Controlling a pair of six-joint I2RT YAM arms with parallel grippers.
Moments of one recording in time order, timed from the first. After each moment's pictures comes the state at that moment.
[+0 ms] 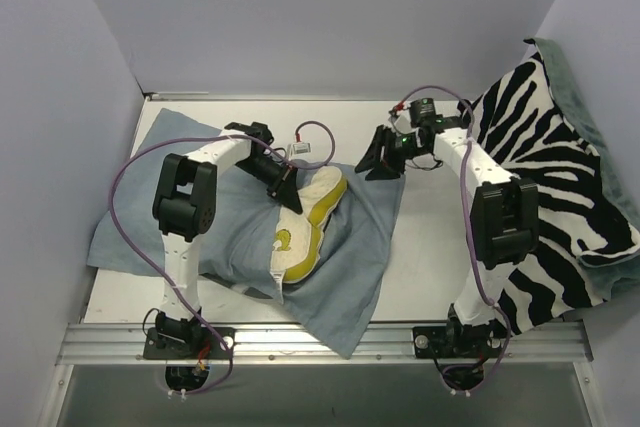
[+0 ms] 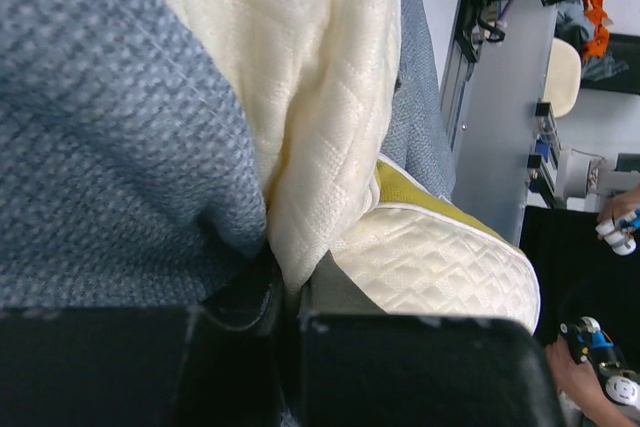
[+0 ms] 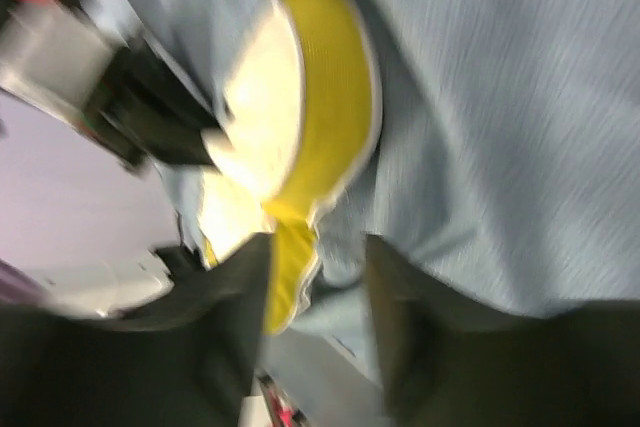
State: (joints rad) left arm -0.34 2.20 1.66 -1.13 1.06 0.56; right arm 0.17 1.85 1.47 -0.68 -0.71 0.51
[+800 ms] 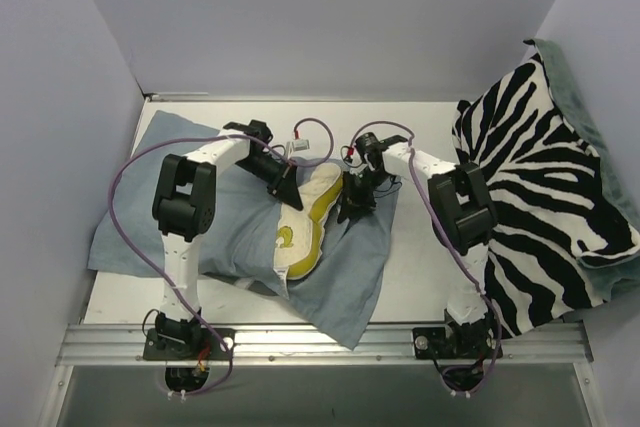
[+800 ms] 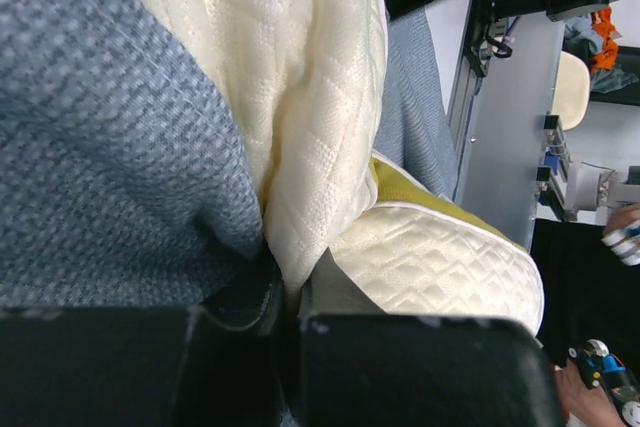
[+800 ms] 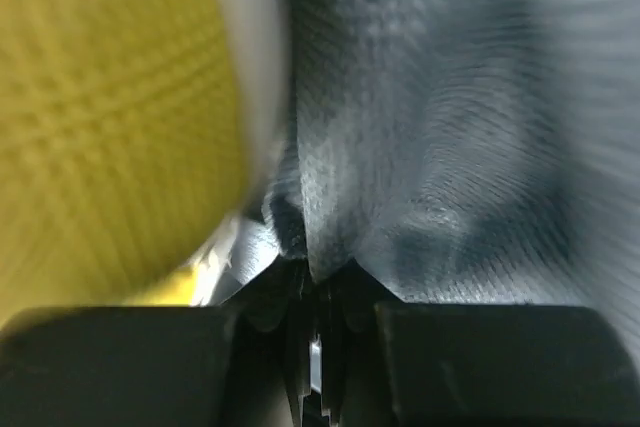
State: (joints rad) left arm -0.32 2.21 1.70 -1.08 1.07 0.52; right arm 0.46 2.08 1.47 -0.84 -0.52 0.40
